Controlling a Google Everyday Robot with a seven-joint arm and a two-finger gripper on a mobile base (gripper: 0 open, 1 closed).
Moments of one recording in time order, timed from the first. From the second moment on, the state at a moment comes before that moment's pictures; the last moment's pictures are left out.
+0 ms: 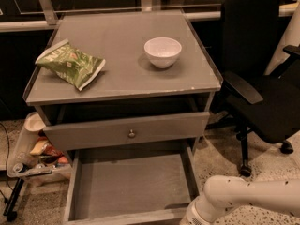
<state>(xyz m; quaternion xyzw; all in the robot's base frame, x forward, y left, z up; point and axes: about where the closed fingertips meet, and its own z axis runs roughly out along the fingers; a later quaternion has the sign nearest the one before) 0.326 -0.128 0.417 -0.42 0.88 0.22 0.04</state>
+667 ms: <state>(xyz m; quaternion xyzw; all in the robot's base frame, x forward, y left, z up) 0.326 -0.128 0.417 -0.42 0.88 0.22 0.04</state>
